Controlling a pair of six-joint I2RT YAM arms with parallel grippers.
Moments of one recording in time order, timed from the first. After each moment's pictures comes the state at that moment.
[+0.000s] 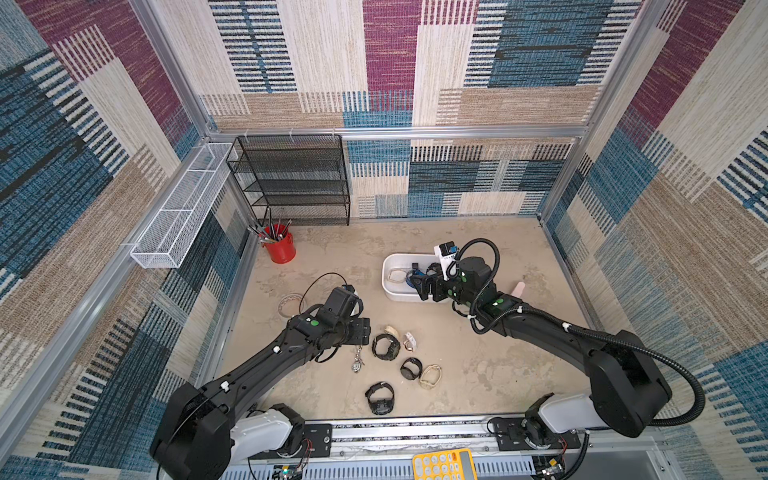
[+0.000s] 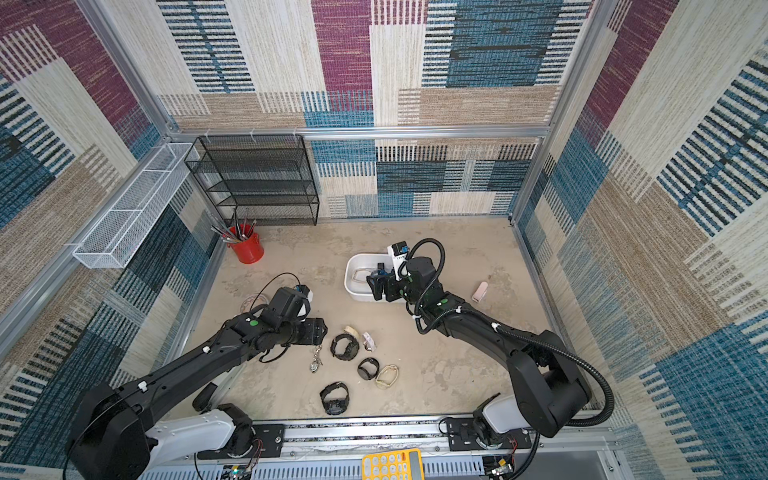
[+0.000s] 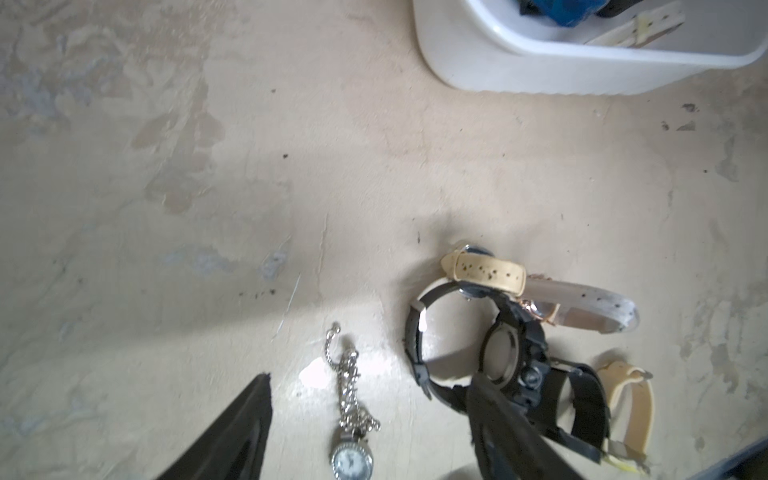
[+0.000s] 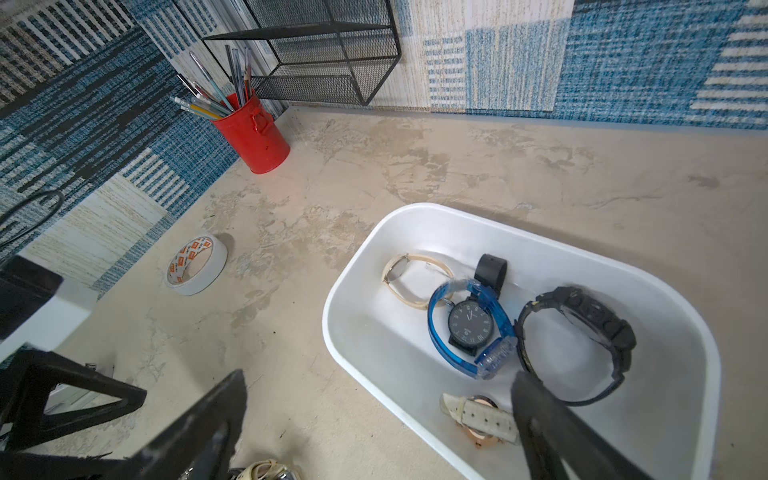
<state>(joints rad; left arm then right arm) -0.58 1.18 0.75 -0.61 -0.01 -0.48 0.56 1.42 0.84 0.18 -0.14 0.27</state>
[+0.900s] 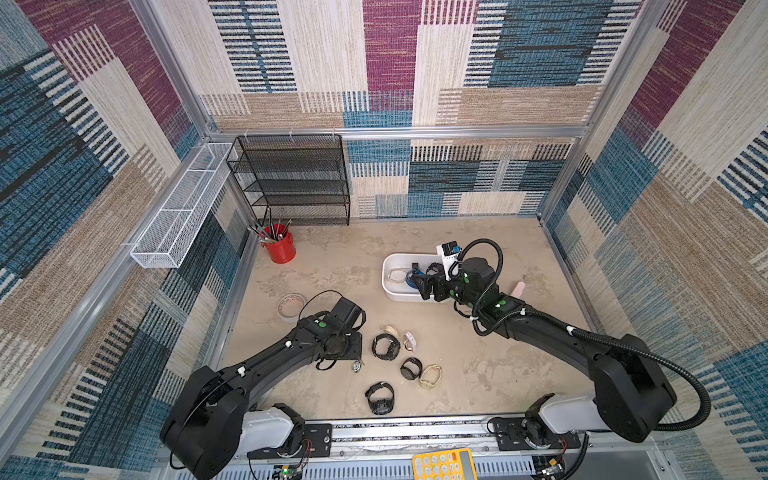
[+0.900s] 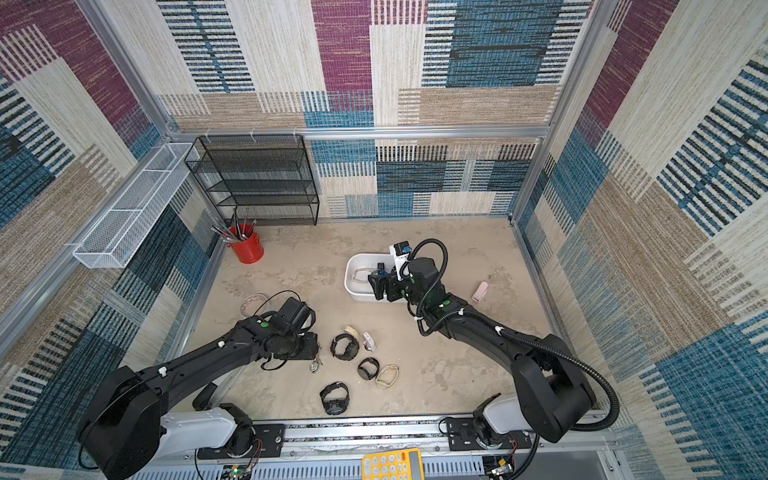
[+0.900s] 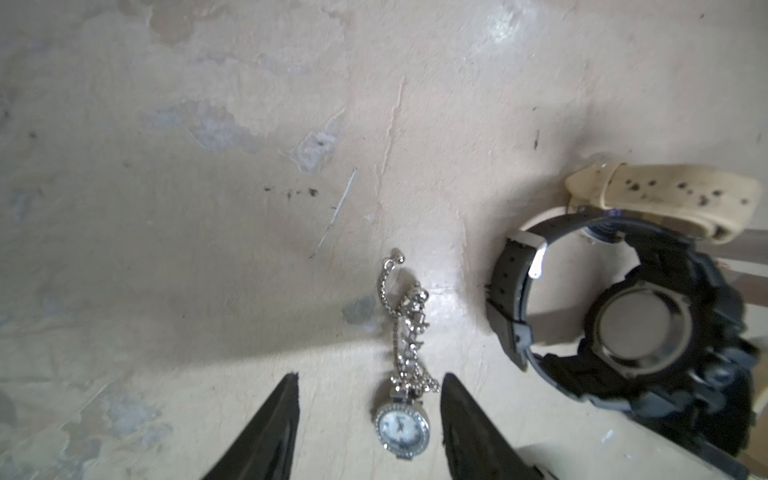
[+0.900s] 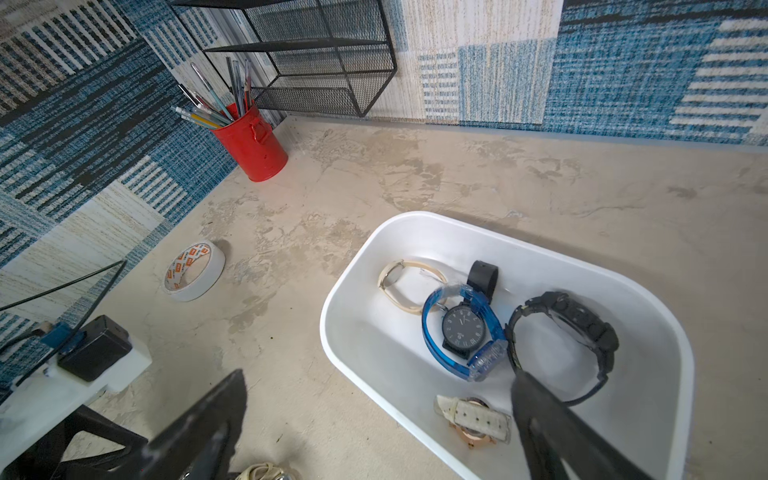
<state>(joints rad) -0.60 1.28 0.70 -0.67 -0.02 -0.54 0.56 1.40 0.82 0.19 -0.12 0.26</state>
